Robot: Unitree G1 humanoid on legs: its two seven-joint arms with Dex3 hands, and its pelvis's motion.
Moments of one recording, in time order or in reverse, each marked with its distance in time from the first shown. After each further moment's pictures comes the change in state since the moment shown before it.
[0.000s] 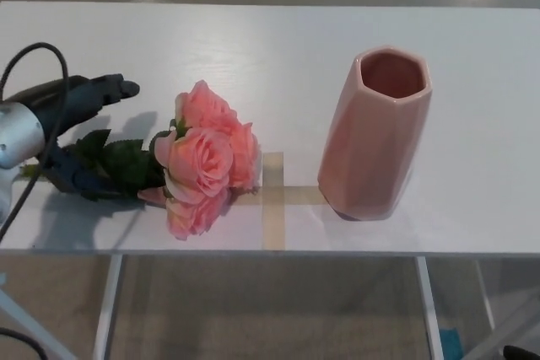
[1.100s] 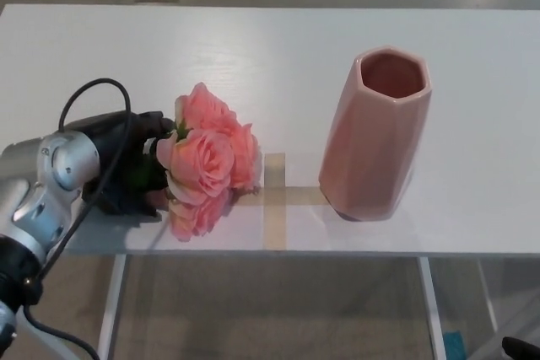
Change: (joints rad) left_arm -0.046 -0.156 -0.061 0.210 0.110 -0.023 0.045; right_arm -0.016 0.002 -0.016 -0.007 0.011 0.000 0.019
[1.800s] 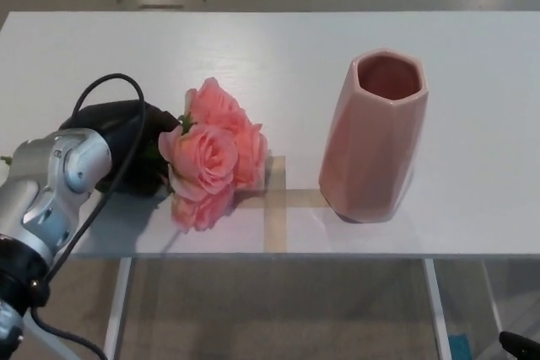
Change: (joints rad) left_arm 0.019 -0.030 0.043 -0.050 0.053 -0.073 0.097; right_arm -0.006 0.000 0.006 -0.008 0.004 0.000 0.006
